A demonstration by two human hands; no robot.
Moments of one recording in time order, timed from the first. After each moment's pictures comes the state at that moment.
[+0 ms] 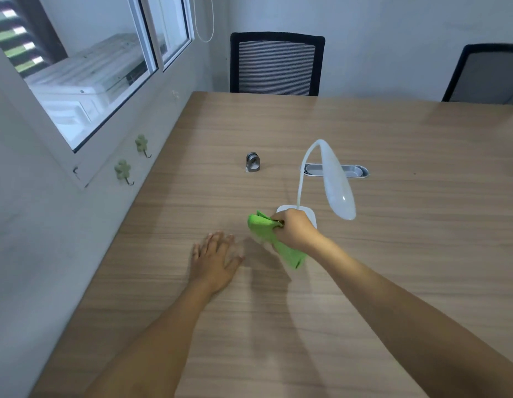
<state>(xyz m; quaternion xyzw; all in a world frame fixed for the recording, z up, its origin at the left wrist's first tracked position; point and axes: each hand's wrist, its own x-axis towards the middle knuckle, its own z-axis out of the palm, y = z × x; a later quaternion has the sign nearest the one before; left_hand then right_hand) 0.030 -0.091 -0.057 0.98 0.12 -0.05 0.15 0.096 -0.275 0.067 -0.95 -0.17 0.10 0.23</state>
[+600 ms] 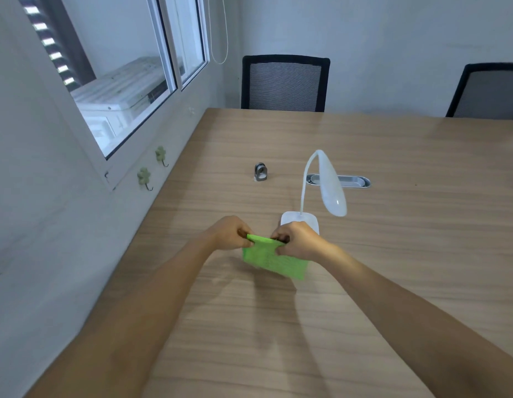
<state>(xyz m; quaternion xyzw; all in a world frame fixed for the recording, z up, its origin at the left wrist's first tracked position) 0.055 -0.092 0.059 0.95 -0.03 -0.15 0.27 0.080 -0.292 0.064 -0.92 -0.27 0.16 0.24</state>
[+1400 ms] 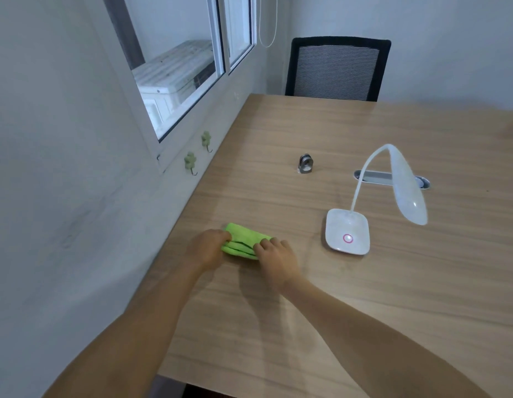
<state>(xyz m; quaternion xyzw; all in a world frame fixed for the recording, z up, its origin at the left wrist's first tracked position) -0.016 0.017 -0.002 0.99 0.08 -0.06 0.11 0.023 -0.165 -0.011 -0.92 -0.38 -0.04 0.00</state>
